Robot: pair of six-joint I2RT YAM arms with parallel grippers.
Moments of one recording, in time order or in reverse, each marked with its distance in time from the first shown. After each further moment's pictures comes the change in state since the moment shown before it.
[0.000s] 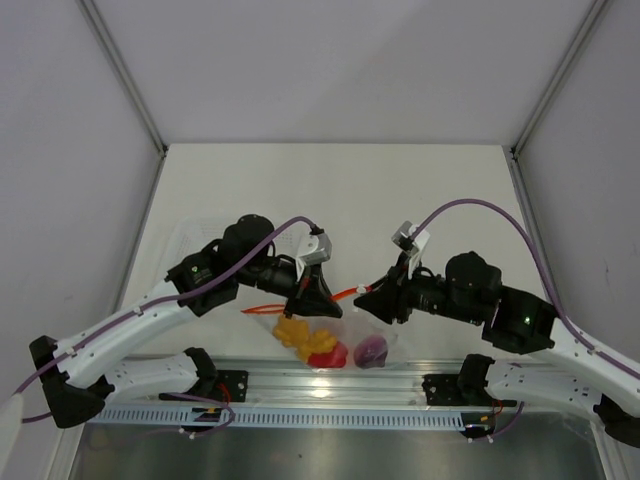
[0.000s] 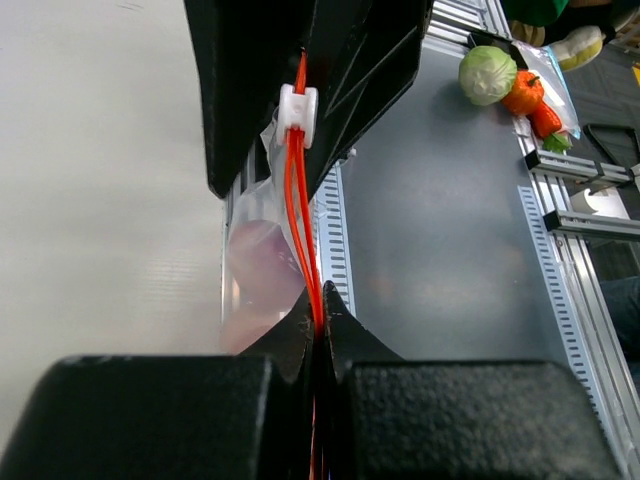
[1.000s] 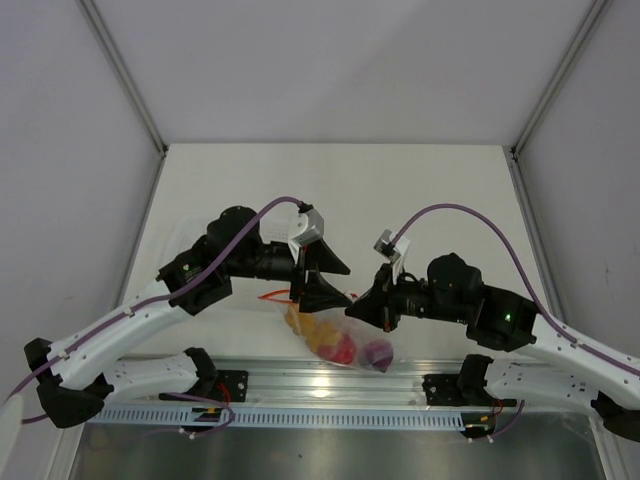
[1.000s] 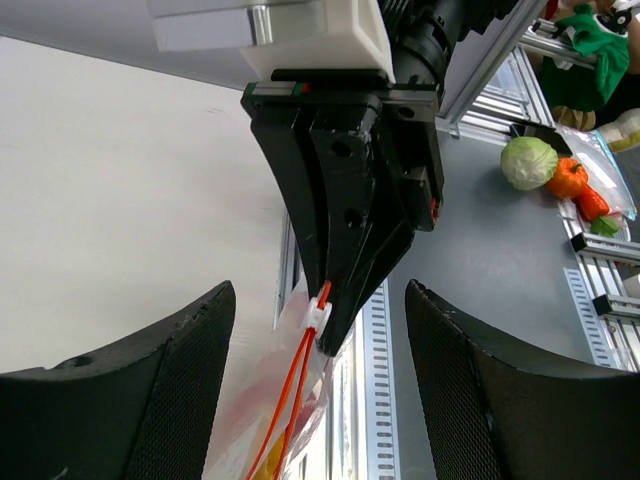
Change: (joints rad) left arm -0.006 -0.005 0.064 0.139 -0.143 -0.071; right arm 0.021 0.050 -0.048 0.064 -0.101 0.063
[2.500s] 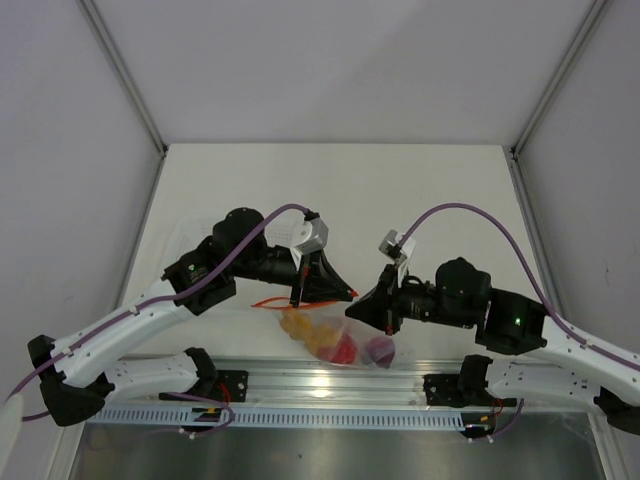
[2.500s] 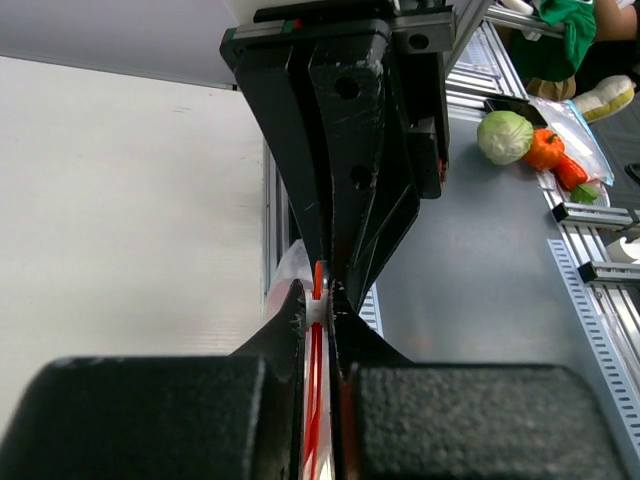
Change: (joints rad) left arm -0.011 0.014 -0.015 0.017 0.084 0.043; right arm 0.066 -0.008 0.035 0.005 0.061 0.008
